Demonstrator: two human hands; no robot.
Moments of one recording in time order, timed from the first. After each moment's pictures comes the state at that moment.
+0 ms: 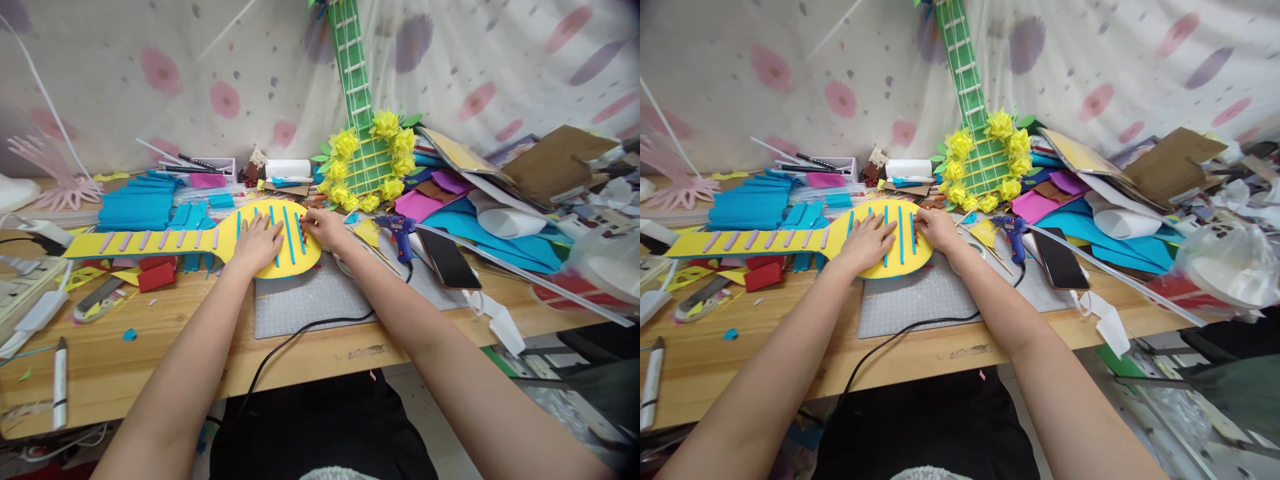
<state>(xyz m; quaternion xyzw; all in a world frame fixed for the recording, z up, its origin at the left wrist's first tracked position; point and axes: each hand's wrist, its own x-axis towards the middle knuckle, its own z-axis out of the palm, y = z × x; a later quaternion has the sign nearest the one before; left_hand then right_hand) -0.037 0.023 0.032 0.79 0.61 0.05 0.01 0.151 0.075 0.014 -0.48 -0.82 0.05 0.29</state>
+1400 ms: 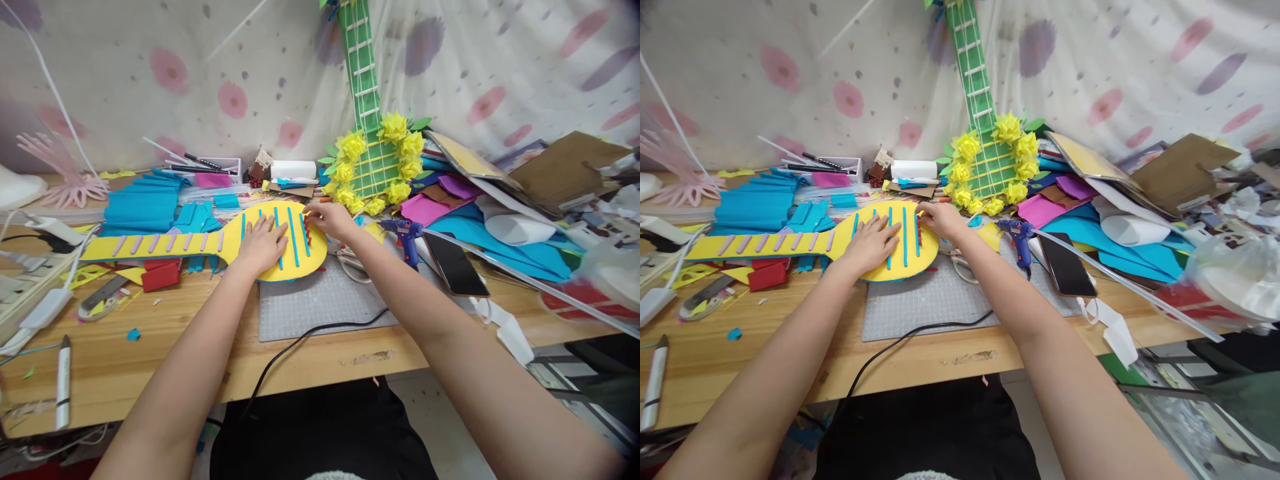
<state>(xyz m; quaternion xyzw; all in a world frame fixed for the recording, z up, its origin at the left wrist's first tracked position) -0.039 0.021 0.034 0.79 0.62 0.06 0.03 0.155 0.099 0.028 -0.45 -0.85 0.07 0.26</state>
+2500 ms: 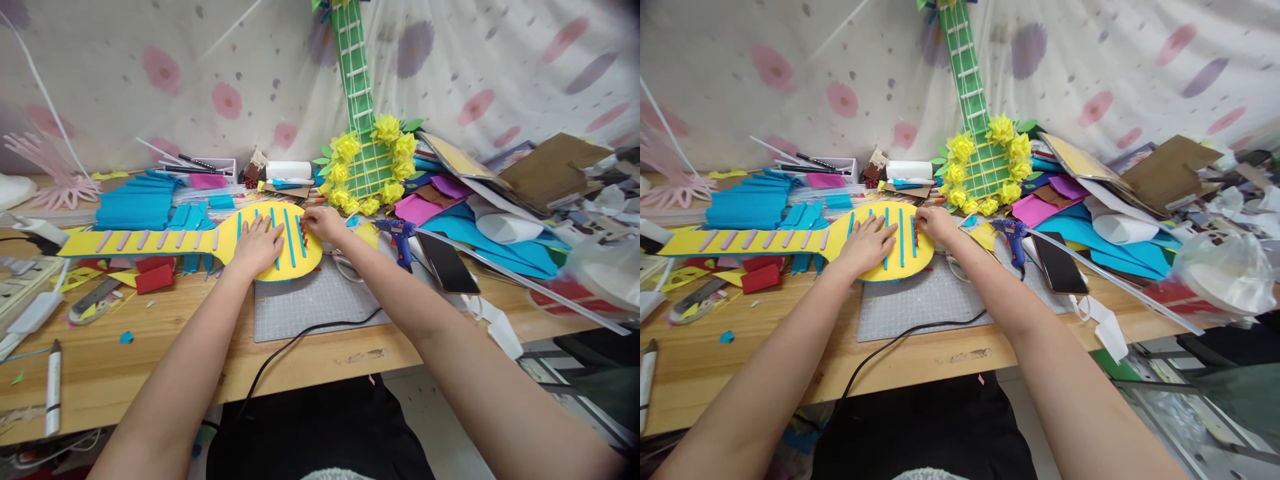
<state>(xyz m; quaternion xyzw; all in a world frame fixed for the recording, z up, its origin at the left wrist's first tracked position) -0.038 0.023 0.030 0.79 0.61 0.06 0.02 0.150 0.094 0.022 -0.47 -0.84 0.04 0.24</state>
